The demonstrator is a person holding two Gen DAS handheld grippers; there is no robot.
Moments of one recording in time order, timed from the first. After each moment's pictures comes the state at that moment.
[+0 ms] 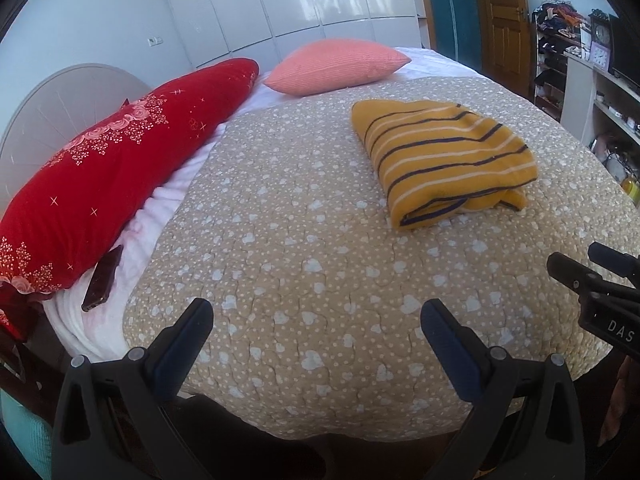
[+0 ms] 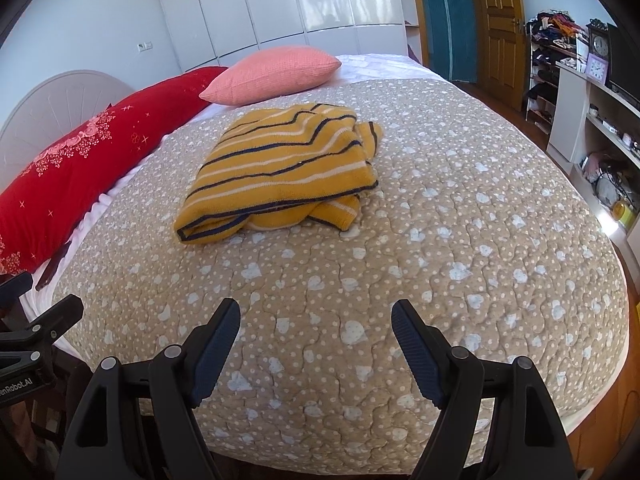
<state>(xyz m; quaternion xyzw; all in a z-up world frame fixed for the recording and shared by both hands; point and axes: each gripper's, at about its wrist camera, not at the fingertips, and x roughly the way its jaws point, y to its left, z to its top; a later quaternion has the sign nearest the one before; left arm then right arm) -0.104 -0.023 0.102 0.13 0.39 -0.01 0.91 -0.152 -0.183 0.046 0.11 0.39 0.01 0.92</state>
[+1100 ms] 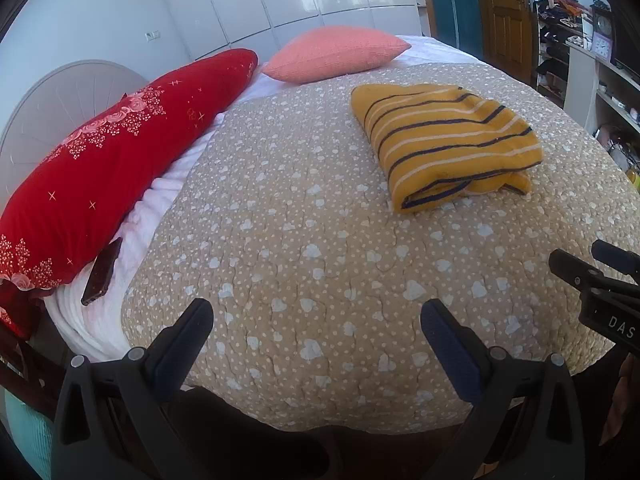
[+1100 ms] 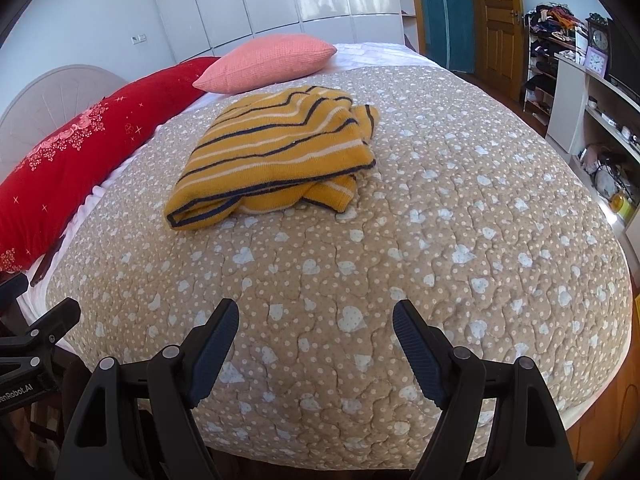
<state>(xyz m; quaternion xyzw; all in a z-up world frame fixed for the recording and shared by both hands) -0.104 -0.023 0.090 0.14 0.41 -0.01 0.90 -0.149 -0.184 0.033 0.11 0.41 0.00 0.91</state>
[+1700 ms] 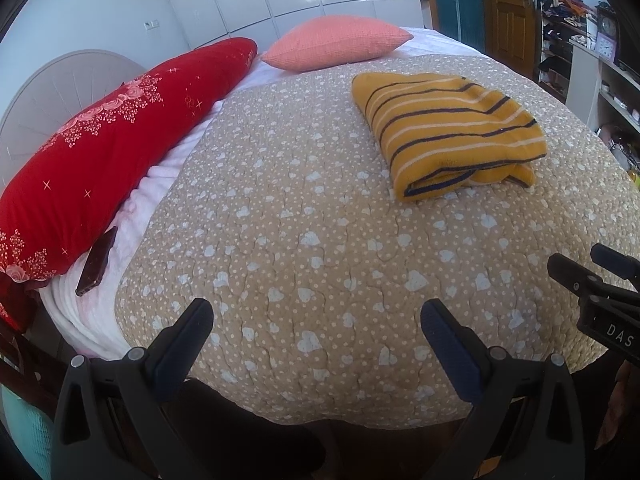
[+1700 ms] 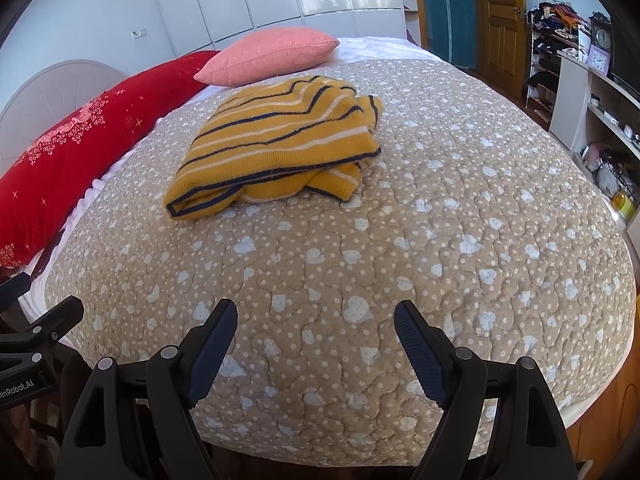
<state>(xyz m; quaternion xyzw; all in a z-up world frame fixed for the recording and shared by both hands) -0.100 -0.020 0.082 0.13 0.43 -0.01 0.89 -0.147 -0.181 0.025 0.11 0.42 0.01 0.90</state>
